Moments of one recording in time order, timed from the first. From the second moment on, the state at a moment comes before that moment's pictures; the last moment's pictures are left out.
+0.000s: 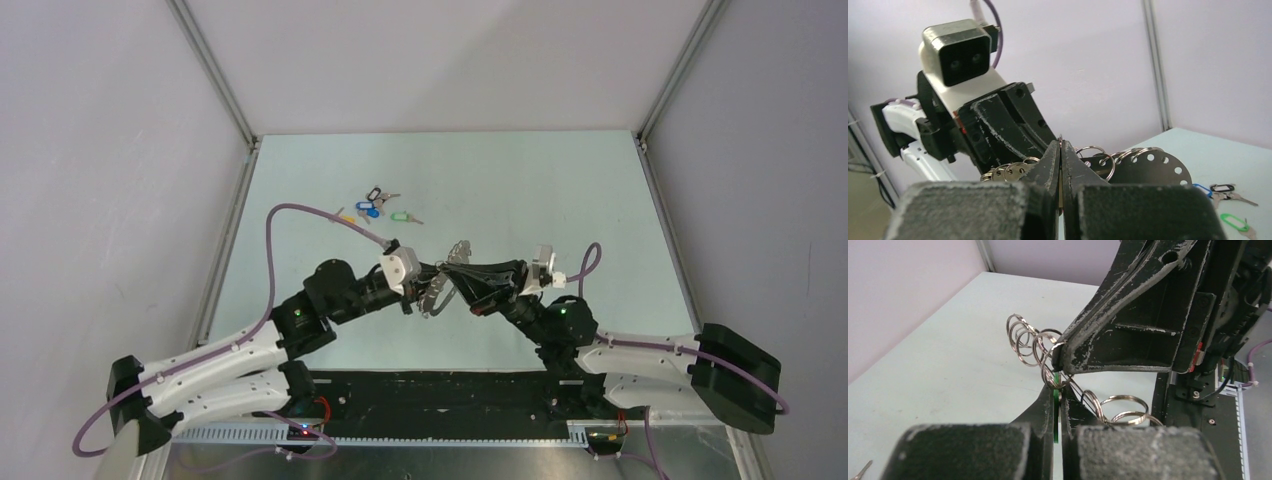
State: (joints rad) left arm -1.02 0.84 0.66 0.20 0.16 0.08; right arm 1.10 1.07 0.33 1.37 0.03 0.29
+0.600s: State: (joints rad) left arm -1.13 0.93 0.72 0.03 0.02 0.25; right arm 1.11 1.13 0.29 1.41 0.19 0.34
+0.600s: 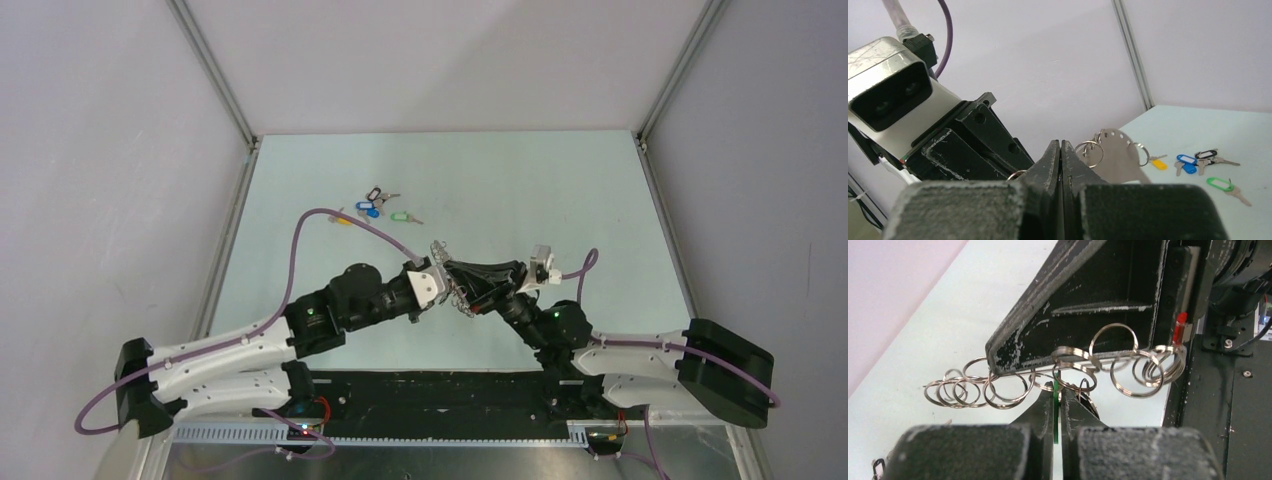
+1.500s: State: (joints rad) left arm -1.12 0.84 0.73 -0.13 0.15 0.24; right arm 0.94 0.62 0.31 0.69 -0.16 0.04
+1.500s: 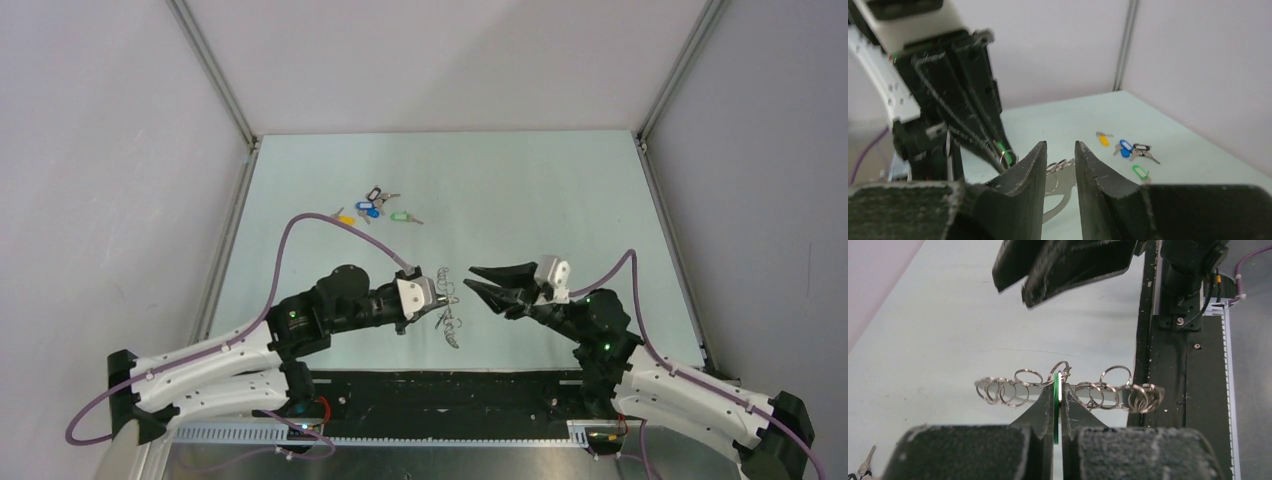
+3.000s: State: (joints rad) left arm -1.12 0.84 0.79 -0.22 0.17 0.27; right arm 1.03 0.68 0.52 0.21 -0.37 -0.32
